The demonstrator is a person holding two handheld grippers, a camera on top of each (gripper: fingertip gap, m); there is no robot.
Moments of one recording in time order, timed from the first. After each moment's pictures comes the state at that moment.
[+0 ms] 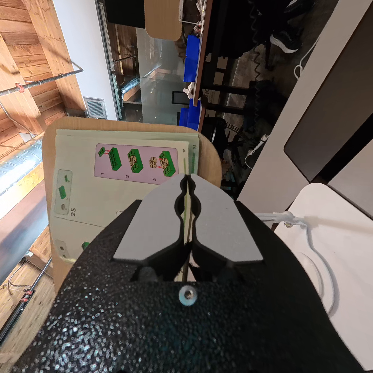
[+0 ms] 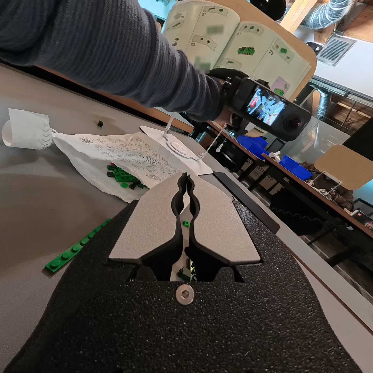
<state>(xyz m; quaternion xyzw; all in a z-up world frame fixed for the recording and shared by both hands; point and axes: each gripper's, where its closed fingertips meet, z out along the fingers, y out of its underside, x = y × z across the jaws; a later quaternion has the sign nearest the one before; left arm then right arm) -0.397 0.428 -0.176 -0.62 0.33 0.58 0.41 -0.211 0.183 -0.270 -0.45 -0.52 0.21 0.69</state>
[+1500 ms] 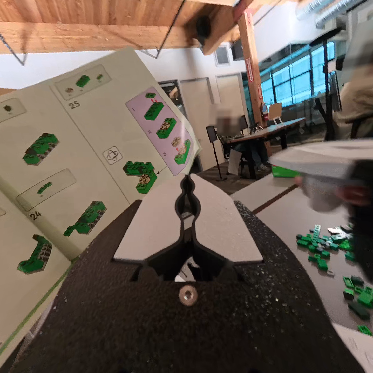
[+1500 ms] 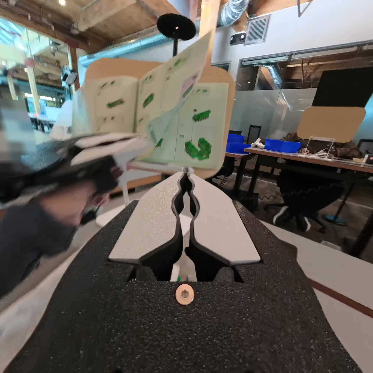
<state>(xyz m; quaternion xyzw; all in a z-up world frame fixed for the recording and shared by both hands) -0.355 0.301 -0.132 -0.57 0.18 0.00 0.80 -0.278 0.298 -0.145 -0.54 -0.31 0.33 0.71</state>
